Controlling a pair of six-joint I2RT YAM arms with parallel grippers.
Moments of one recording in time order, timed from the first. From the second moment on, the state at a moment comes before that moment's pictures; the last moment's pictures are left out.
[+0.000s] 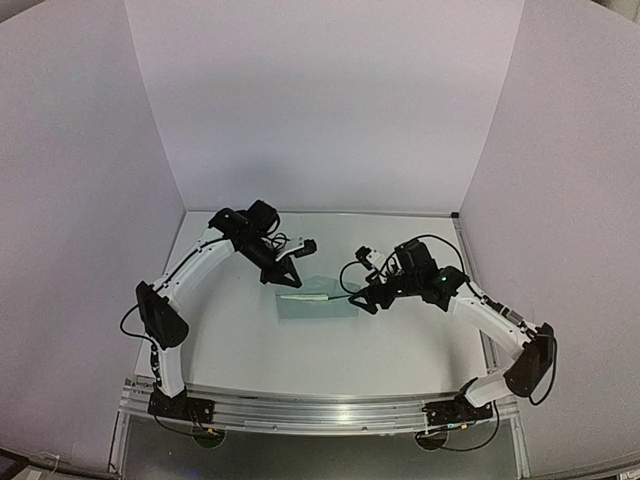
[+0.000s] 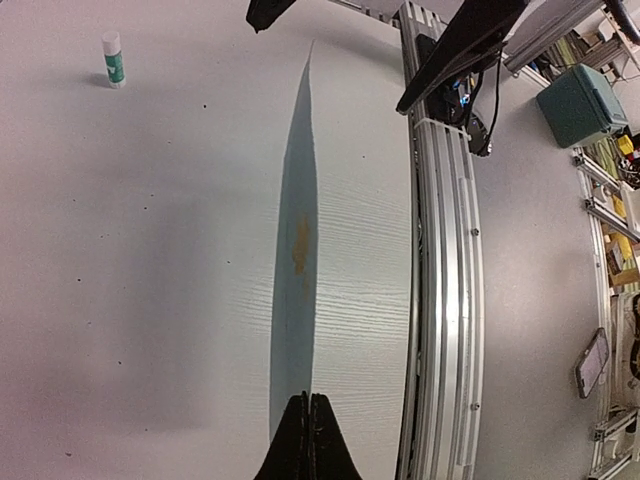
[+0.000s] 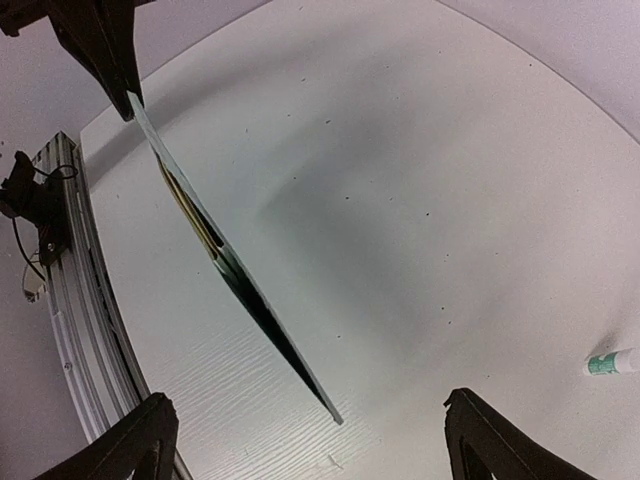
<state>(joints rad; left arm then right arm) -0.66 1.99 2.10 -1.34 0.76 0.63 0.66 1.44 1.26 -0.57 -0.37 -0.06</state>
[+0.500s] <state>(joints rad) -0.66 1.99 2.10 -1.34 0.80 0.63 0.66 1.47 1.20 -0.39 -0.49 0.00</state>
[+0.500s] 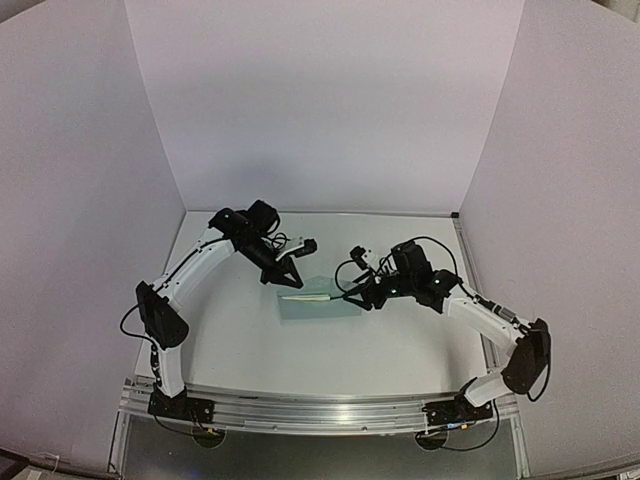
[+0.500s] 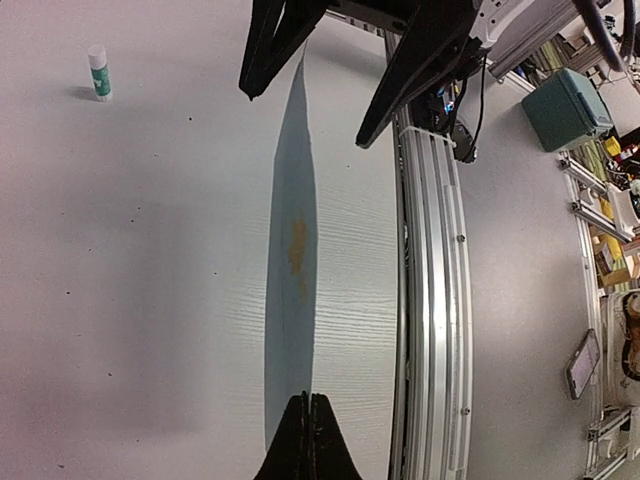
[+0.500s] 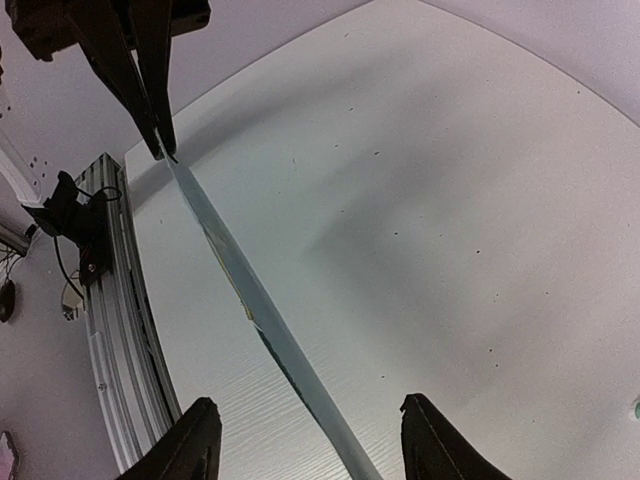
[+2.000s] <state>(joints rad) -0.51 1.74 1.75 -1.22 0.57 0.30 0.53 2.26 1.74 -0.67 -0.65 0.08</state>
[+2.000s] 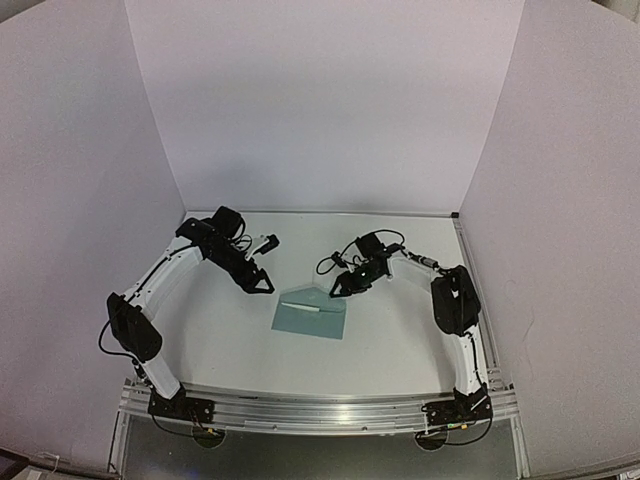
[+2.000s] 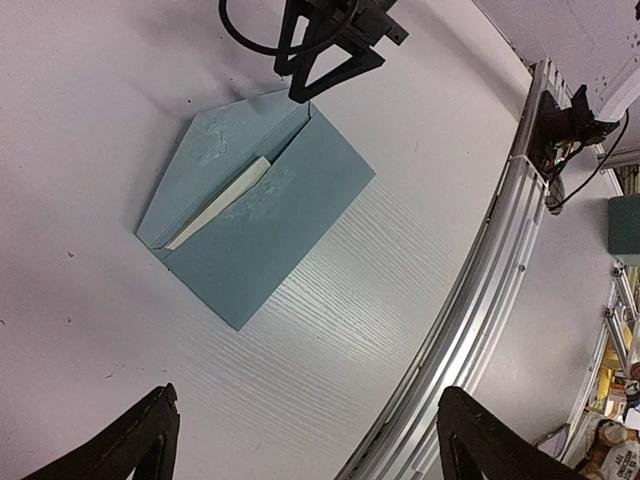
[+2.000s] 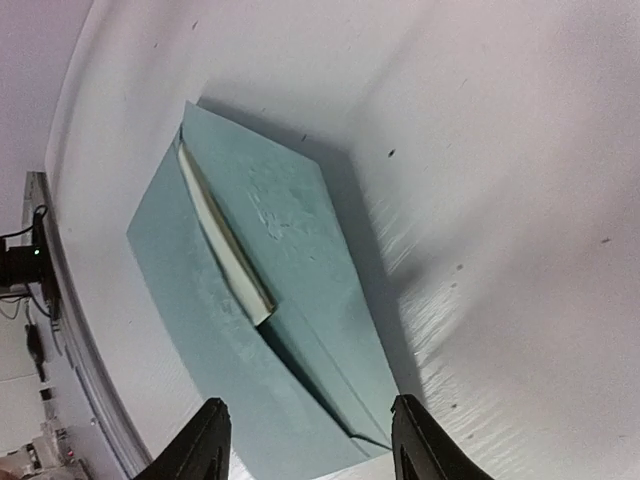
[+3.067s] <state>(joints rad) -0.51 1.35 1.38 -0.93 0.57 0.28 0.43 2.37 2.12 -1.17 0.25 0.33</state>
